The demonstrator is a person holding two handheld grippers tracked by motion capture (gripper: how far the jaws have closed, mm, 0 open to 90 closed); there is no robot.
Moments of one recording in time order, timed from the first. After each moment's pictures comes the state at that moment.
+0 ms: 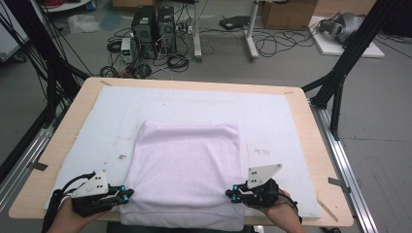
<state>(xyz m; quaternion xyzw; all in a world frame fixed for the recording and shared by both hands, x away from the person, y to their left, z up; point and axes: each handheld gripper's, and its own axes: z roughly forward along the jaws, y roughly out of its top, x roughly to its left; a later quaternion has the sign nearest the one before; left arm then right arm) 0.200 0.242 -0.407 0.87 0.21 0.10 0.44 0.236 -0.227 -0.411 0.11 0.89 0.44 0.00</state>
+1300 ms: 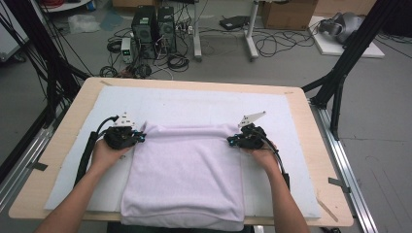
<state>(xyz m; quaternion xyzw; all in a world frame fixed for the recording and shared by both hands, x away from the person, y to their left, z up) 0.375 0.229 -0.425 0.84 0.33 0.17 0.38 0.410 -0.228 -0.435 0.25 0.89 0.38 0.07</state>
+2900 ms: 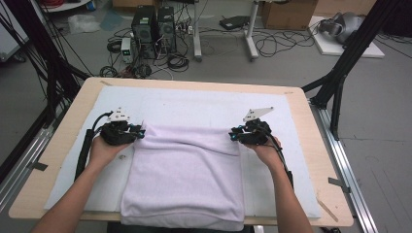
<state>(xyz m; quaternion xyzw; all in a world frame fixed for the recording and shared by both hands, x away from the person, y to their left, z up) 0.393 0.231 -0.418 0.82 0.36 0.18 0.40 0.411 -0.231 -0.413 0.26 0.87 0.40 0.11</state>
